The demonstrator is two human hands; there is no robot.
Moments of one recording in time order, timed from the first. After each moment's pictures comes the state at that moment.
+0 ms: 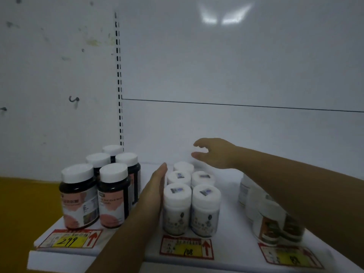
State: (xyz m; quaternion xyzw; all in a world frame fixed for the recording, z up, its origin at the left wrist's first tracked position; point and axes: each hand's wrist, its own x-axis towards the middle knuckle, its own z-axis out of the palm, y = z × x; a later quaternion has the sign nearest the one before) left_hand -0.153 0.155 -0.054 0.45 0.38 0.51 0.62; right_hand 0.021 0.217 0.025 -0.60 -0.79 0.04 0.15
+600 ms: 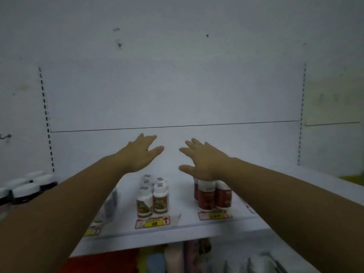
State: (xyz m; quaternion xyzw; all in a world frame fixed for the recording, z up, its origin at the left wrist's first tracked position) left_hand 0.023 0.074 0.068 0.84 0.50 0.23 0.02; right_hand 0.221 0.000 0.053 -0.62 -0.76 -0.15 0.09
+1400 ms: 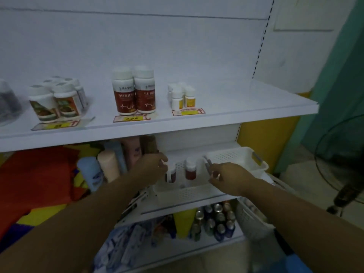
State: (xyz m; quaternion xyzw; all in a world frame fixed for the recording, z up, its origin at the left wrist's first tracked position) left_hand 0.223 -0.027 -0.219 0.84 0.47 0.12 0.24; right_hand 0.447 -0.151 -0.223 -0.73 -0.66 0.12 0.07
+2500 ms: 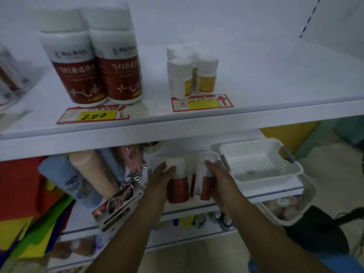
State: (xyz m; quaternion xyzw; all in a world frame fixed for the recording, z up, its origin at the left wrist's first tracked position) left_hand 0.282 -0.001 -0.303 0.41 0.47 0.37 0.69; right_hand 0.437 -0.048 -0.305 -0.54 -0.15 0.59 0.58
